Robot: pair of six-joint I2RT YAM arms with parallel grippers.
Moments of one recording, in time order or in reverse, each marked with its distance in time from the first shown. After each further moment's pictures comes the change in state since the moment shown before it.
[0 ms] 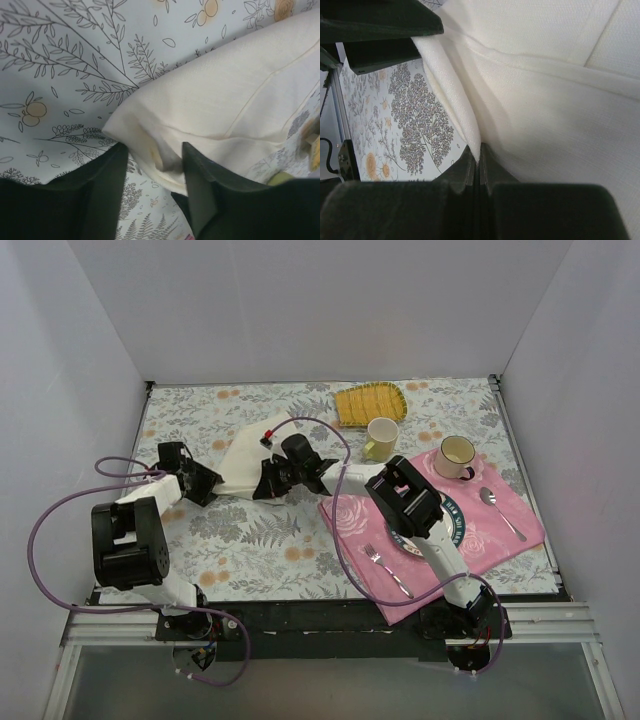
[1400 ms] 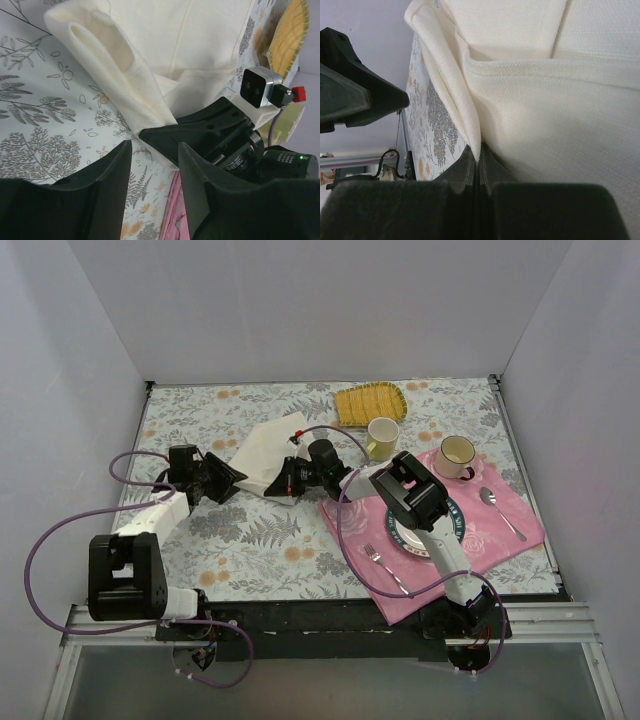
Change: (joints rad) left arm -0.127 -0.214 -0.098 0.091 0.148 0.018; right arm -0.095 0.012 -0.219 0.393 -0.138 0.378
